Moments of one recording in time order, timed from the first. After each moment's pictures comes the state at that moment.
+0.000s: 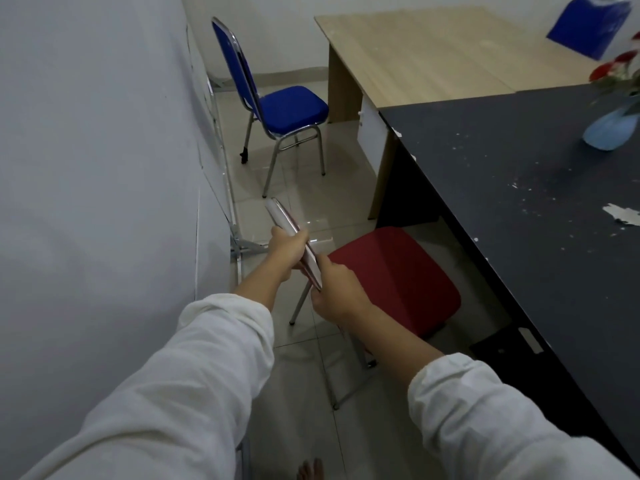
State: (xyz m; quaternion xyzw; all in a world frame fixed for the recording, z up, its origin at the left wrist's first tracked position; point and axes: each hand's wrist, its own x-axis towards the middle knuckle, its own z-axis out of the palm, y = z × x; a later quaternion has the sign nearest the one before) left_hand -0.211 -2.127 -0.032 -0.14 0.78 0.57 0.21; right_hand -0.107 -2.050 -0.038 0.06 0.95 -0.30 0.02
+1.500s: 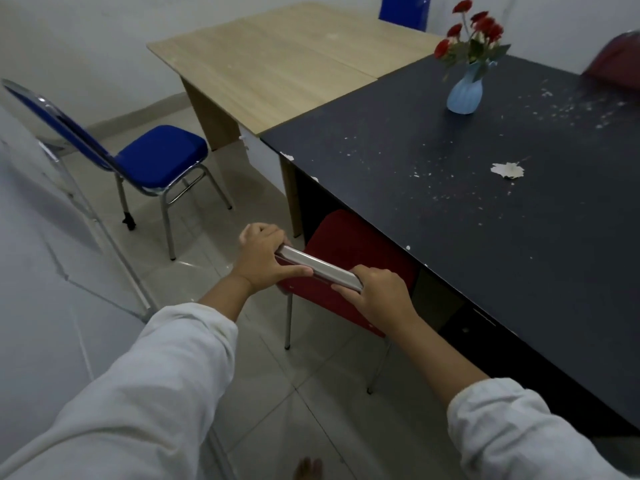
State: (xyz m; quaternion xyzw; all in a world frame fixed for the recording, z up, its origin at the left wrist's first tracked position) left_hand -0.352 -1.995 -0.045 0.52 0.82 0.22 0.01; right_hand -0.141 -1.876 -0.067 0.27 0.94 -0.15 -0.17
